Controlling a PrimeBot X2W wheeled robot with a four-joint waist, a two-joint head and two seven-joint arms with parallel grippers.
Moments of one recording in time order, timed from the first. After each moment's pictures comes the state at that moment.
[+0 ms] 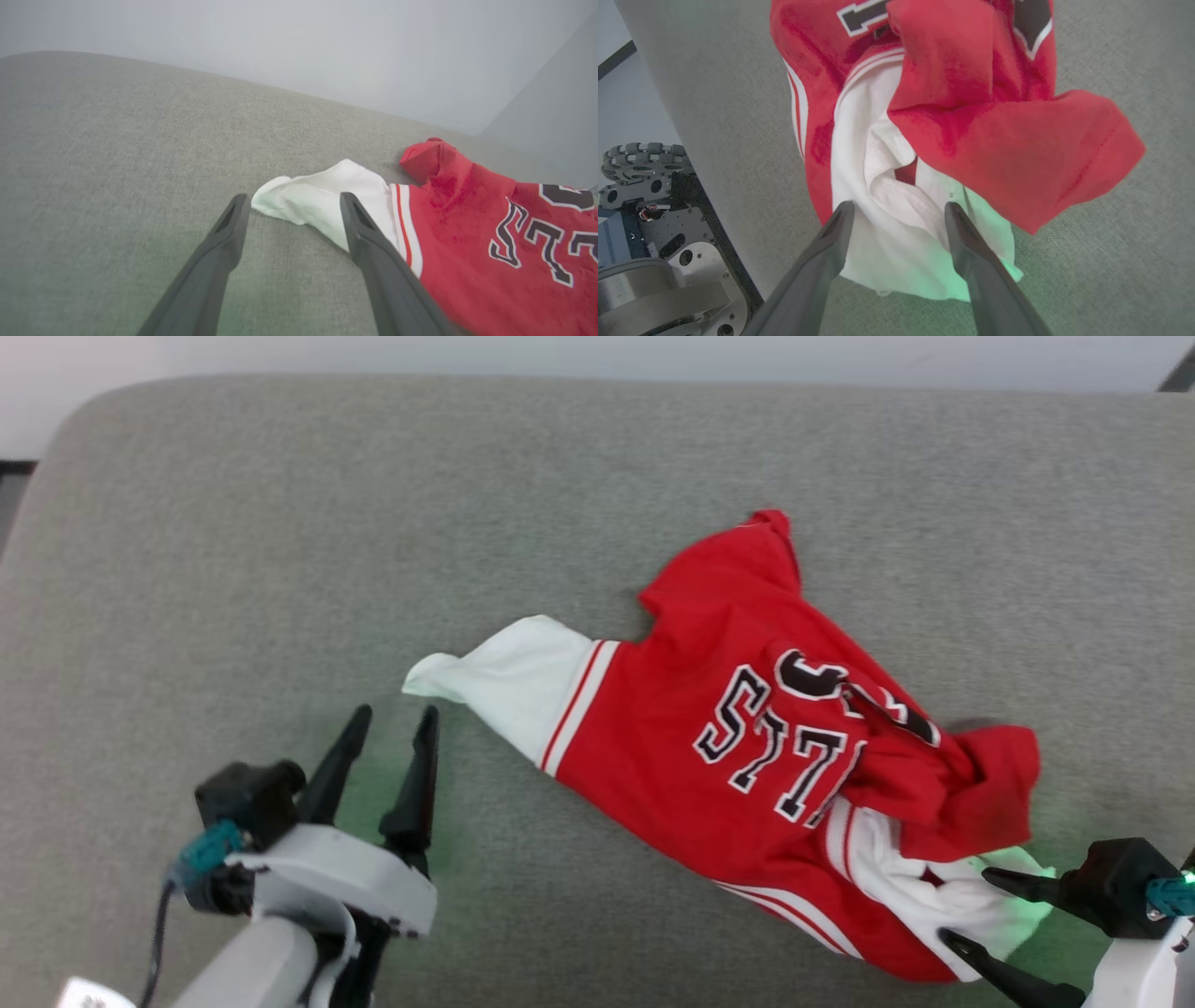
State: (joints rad) left arm -0.34 0.50 -0.56 0.14 -0.87 0.20 -0.26; right arm -0.25 -1.03 0.74 -0.26 0.75 0.13 0.24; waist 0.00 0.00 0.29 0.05
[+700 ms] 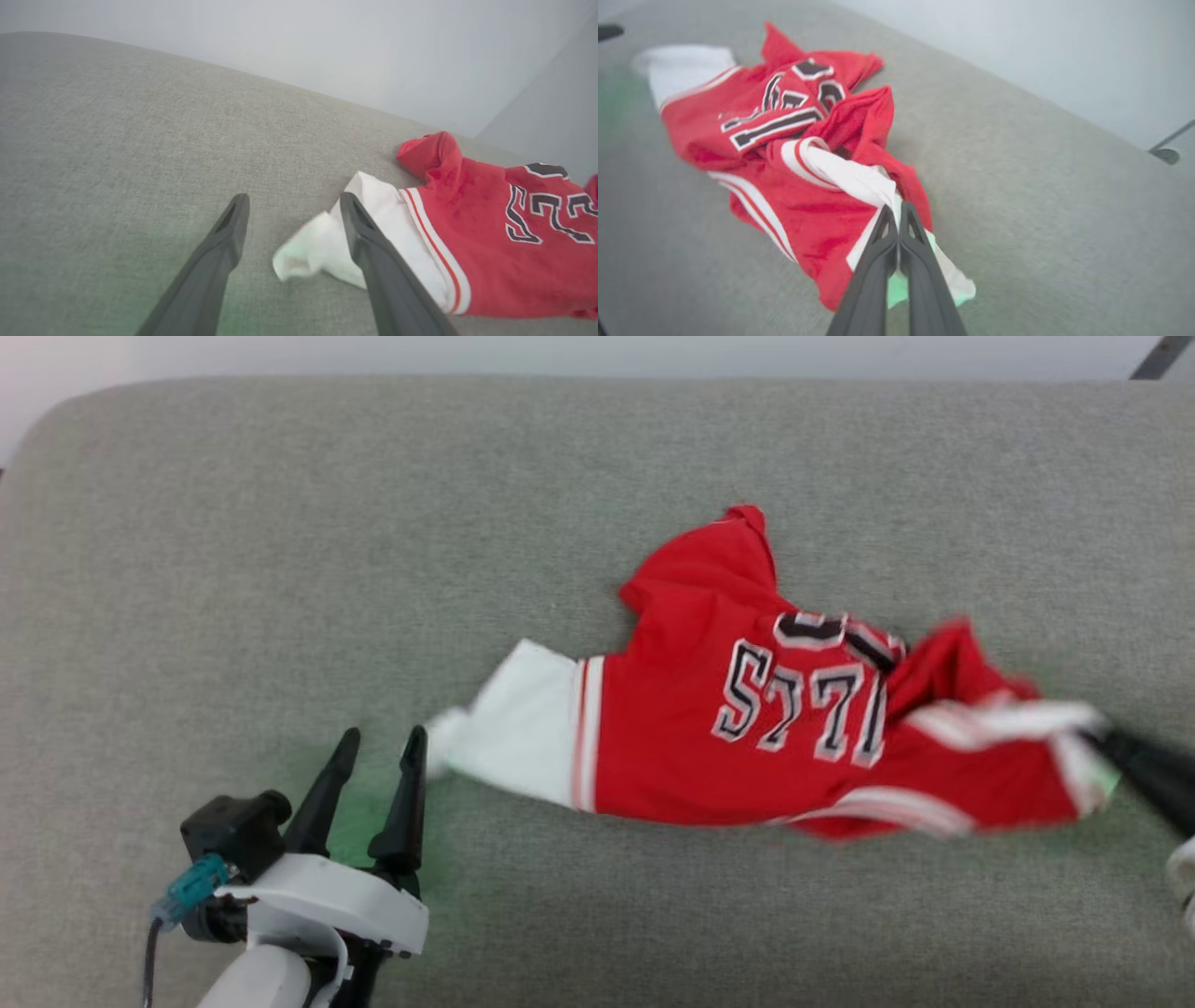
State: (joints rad) left arm -0.24 0.41 -0.42 0.16 -0.77 0.12 -0.26; right arm -0.34 -1.05 0.60 -0.13 0.82 0.13 0.08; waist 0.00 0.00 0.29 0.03
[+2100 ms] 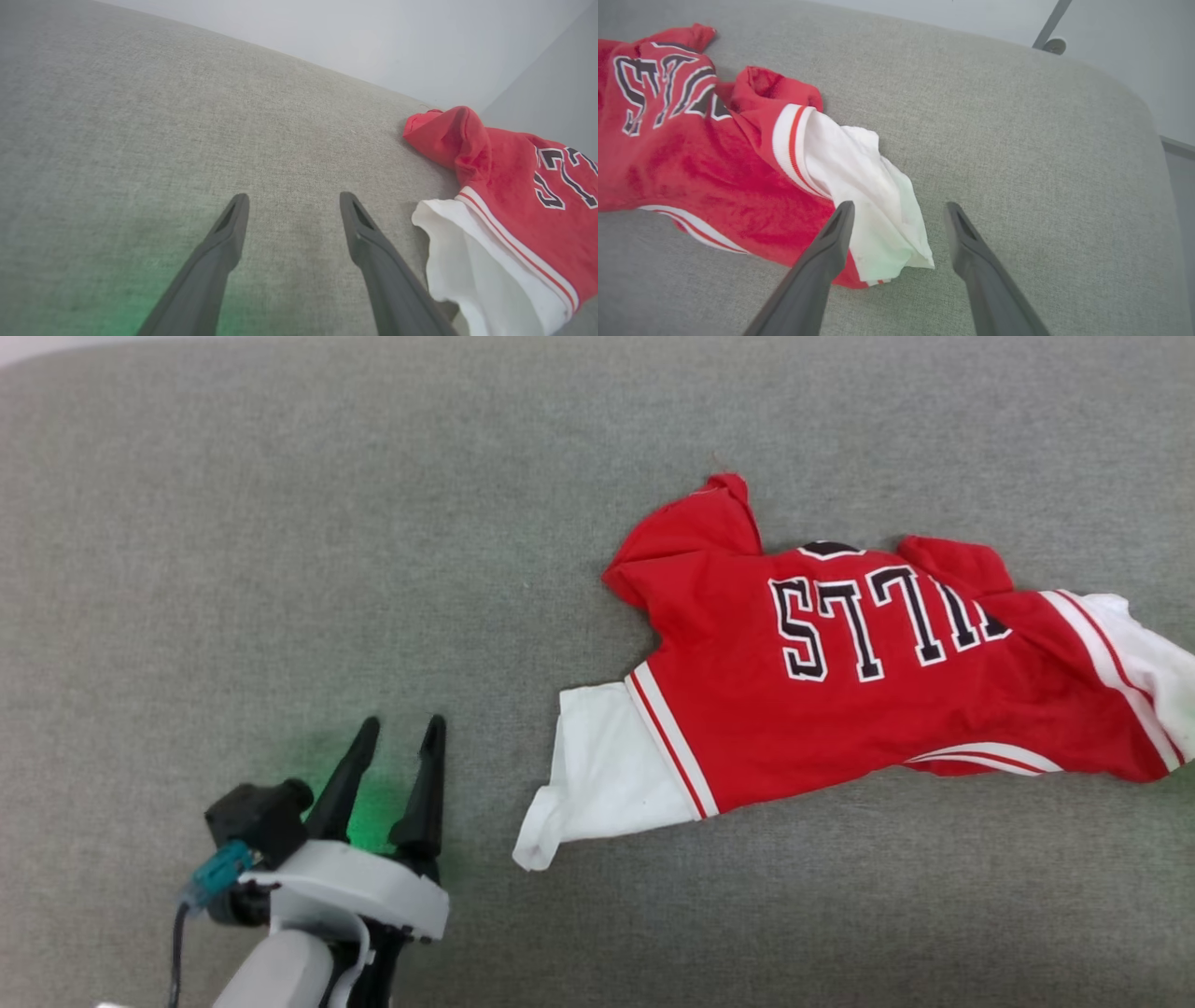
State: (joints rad) left arm -0.26 0.34 -0.38 0.22 -0.71 0.07 -0.26; right arm -0.16 -0.89 0.10 -0.01 0.81 0.13 0.25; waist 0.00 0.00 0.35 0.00
